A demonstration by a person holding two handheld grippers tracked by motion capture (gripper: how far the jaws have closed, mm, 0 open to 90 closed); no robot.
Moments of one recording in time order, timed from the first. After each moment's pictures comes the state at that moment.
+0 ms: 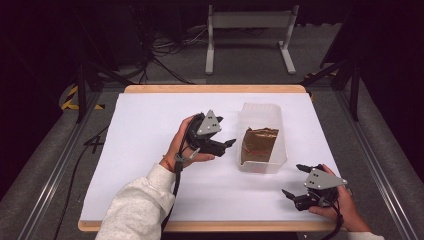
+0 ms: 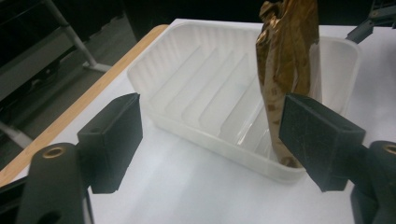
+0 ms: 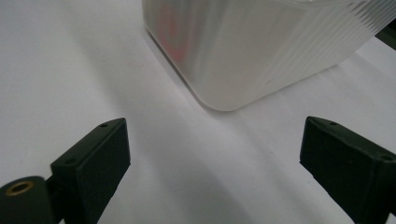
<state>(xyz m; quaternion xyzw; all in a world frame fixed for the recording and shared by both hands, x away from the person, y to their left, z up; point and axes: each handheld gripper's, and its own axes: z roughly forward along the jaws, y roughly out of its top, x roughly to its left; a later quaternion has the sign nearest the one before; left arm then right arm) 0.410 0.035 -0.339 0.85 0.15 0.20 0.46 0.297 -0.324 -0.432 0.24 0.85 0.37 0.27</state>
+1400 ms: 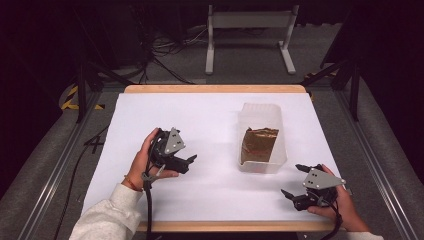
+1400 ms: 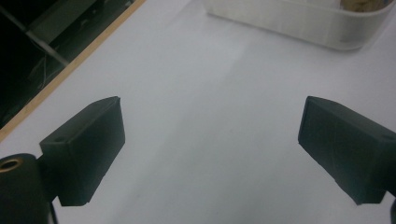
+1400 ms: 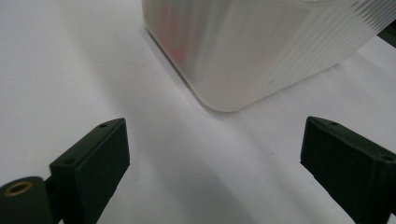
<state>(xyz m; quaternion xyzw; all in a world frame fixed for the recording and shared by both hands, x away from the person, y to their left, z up) 0.382 0.124 -0.378 0.87 0.22 0.26 0.36 0.298 -0.322 -0.432 0.24 0.85 0.37 0.27</state>
